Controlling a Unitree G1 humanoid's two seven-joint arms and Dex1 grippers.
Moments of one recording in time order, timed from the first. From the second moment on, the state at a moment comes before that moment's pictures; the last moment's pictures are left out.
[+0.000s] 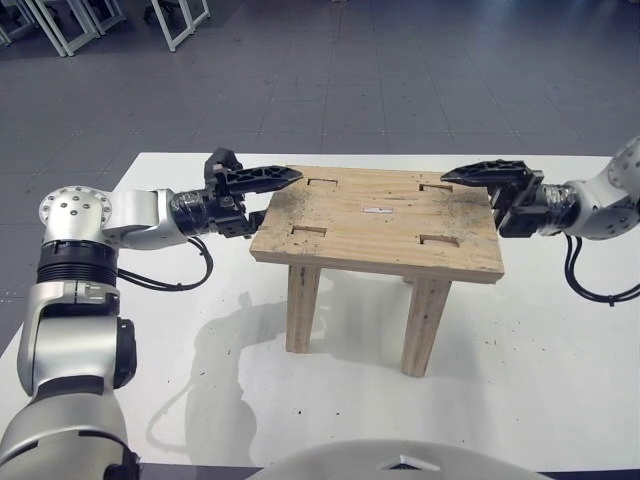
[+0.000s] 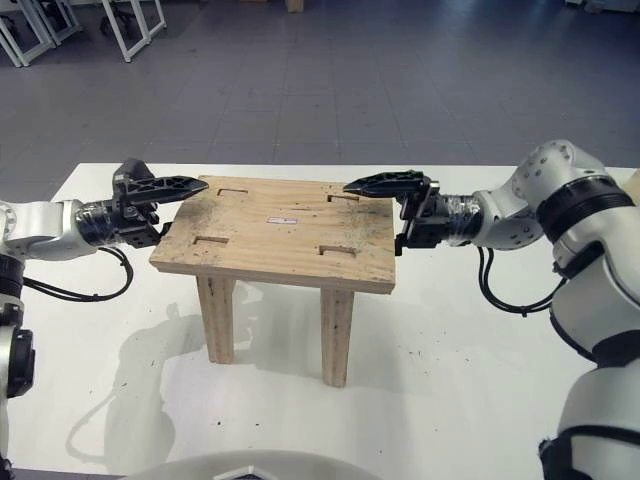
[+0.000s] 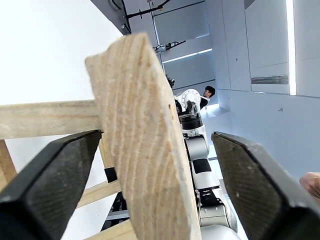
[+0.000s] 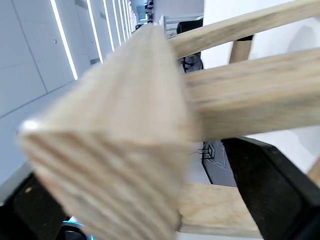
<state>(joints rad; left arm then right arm) -0.80 0.79 -0.02 0.70 -1.80 1.55 -0.41 -1.27 -0.92 1.18 0.93 1.90 1.61 1.15</state>
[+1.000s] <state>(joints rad) -0.57 0.67 0.41 0.42 -1.06 1.01 -0.49 -0.42 -0.64 -0.04 0.15 1.01 0.58 0.04</state>
